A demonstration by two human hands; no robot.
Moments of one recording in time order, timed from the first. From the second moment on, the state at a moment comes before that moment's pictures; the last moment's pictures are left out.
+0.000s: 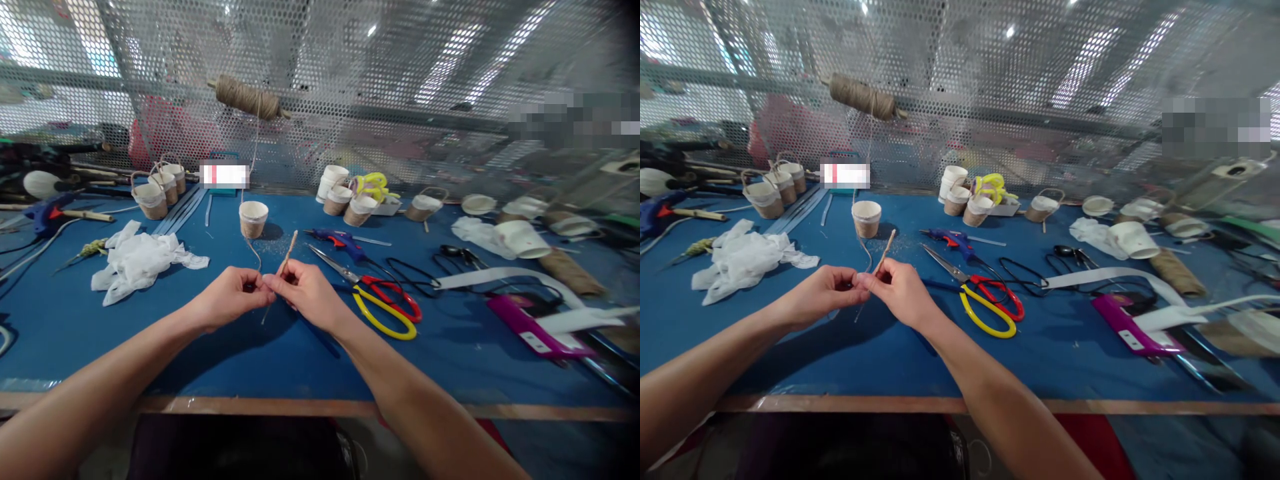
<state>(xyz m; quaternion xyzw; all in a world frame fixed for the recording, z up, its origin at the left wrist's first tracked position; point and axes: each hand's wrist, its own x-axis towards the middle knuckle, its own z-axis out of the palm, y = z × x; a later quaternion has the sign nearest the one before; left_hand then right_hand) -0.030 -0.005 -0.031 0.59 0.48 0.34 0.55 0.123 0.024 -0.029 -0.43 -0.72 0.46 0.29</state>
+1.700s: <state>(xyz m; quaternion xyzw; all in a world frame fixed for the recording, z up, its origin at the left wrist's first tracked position) -0.032 -0.005 -0.032 0.55 0.46 0.32 0.61 0.124 0.023 -0.027 -0.38 -0.70 0.54 0.28</state>
